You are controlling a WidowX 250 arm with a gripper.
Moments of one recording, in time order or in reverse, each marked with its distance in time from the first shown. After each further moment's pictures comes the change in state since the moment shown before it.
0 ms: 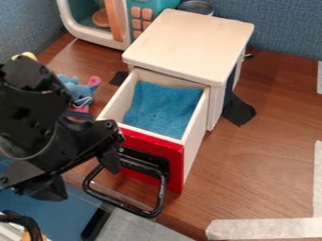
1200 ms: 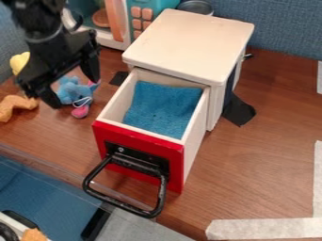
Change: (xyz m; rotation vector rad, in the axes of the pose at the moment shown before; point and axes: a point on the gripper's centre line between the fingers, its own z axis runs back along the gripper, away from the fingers) arm 0.133 -0.008 -0.040 0.170 -0.074 0.310
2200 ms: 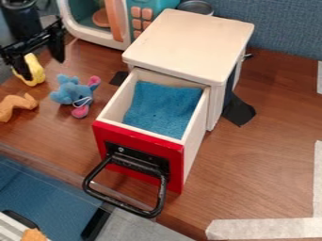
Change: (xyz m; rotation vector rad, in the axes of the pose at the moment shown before) arm 0.099 0.008 -0.067 0.206 0.097 0.072
